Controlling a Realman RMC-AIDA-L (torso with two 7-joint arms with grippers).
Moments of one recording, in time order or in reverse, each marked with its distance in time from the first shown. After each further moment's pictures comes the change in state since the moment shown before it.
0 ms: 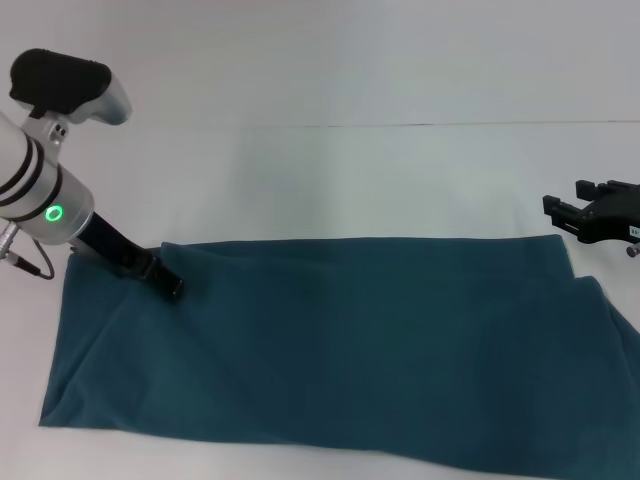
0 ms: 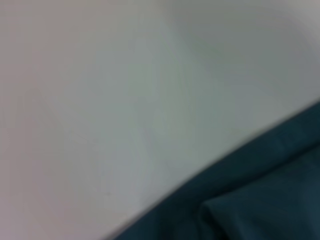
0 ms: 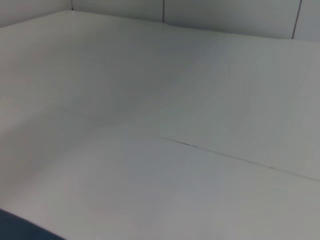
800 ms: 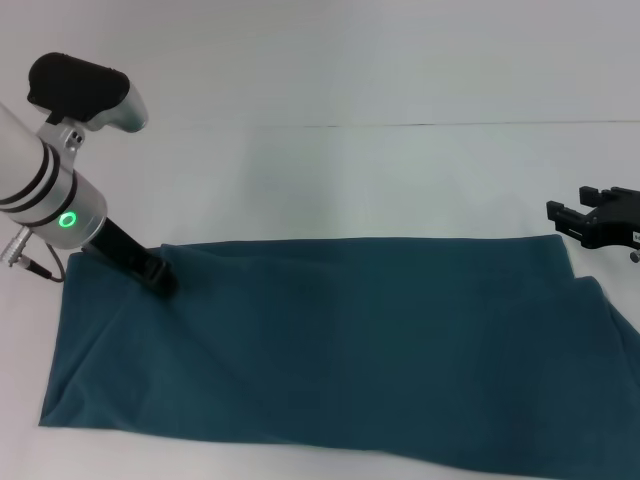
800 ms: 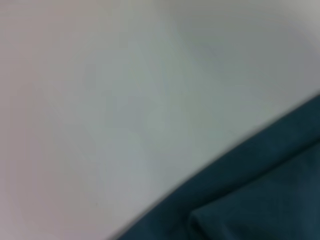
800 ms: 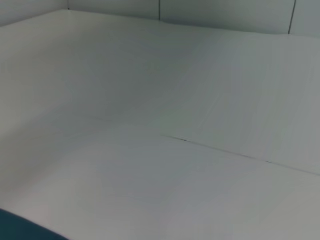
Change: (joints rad) left arm 0.007 -0.023 0.046 0.014 -0.002 -0.024 0.010; right arm 0.001 0.000 0.021 0.025 0.013 -0.005 -0.022
